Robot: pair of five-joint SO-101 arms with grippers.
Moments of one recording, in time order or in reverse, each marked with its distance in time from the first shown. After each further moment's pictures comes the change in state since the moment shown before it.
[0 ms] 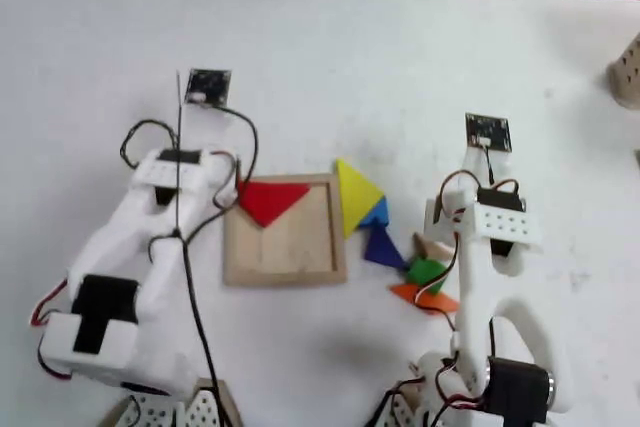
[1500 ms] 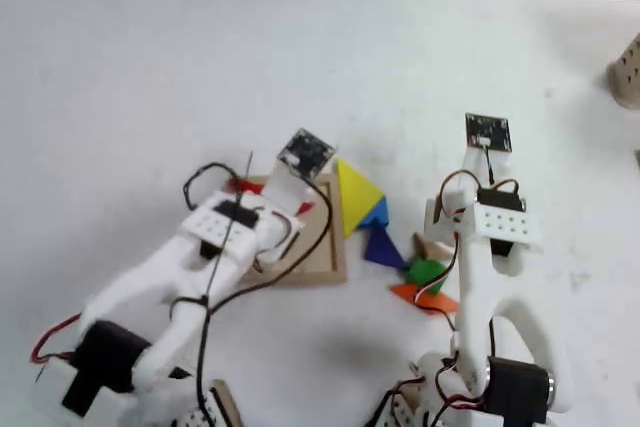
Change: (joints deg) left arm 20.2 -13.3 16.6 -1.1 -11.9; right arm 0.0 0.0 0.0 0.0 0.0
